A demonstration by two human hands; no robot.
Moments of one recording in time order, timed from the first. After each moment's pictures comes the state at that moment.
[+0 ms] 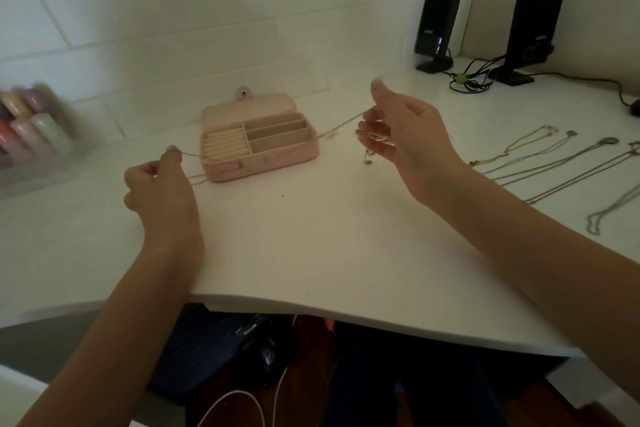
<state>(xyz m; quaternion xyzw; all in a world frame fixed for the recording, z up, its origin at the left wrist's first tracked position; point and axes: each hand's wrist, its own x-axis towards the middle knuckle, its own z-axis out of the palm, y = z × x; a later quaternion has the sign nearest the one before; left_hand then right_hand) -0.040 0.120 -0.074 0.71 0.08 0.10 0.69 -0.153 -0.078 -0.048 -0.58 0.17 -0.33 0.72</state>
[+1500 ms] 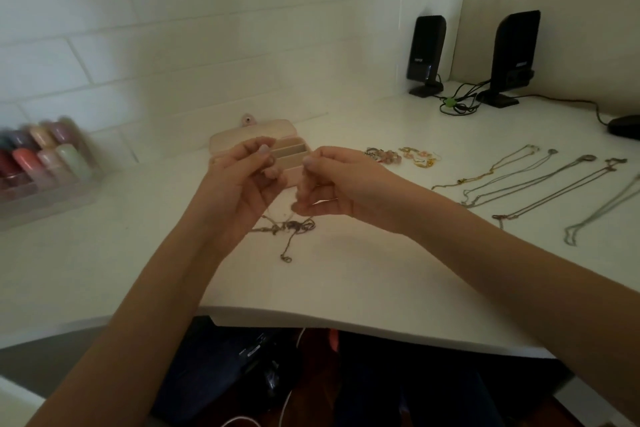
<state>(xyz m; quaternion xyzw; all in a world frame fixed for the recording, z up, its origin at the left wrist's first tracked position) -0.067 0.094 -0.042 0.48 -0.25 -0.25 0.80 -0.153 -0.041 -0.044 -0.66 0.02 -0.05 0.75</state>
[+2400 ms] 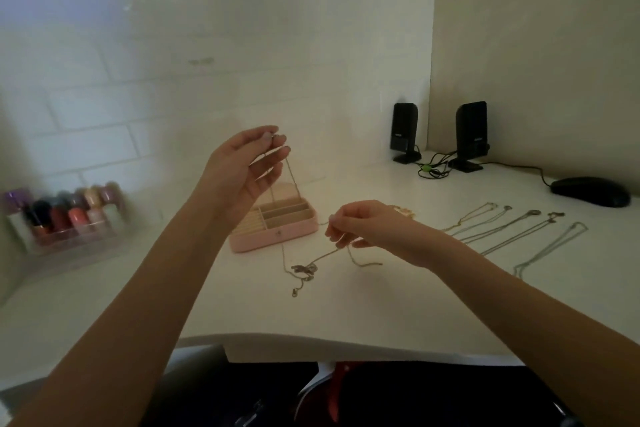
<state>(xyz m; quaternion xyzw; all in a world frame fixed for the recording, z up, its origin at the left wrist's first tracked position) -0.082 0.103 0.044 0.50 -0.31 -0.17 0.79 -0.197 -0.057 -0.028 -0.84 0.09 -0.09 0.52</state>
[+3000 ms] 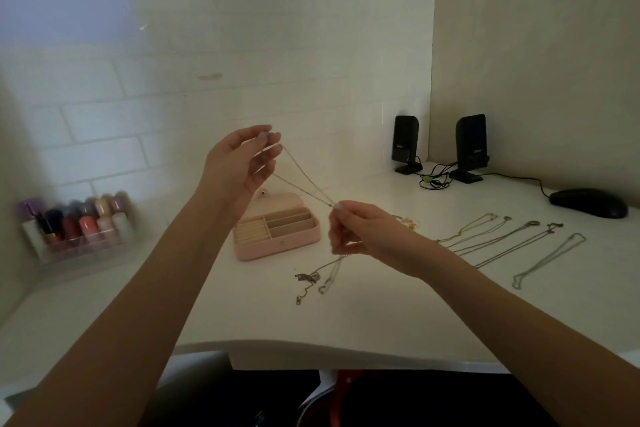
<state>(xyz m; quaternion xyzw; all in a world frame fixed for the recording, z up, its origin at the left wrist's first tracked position) -0.078 0.105 0.060 0.49 -0.30 -0.11 0.81 -0.201 -0.042 -0.019 -0.76 0.01 -0.13 0.63</state>
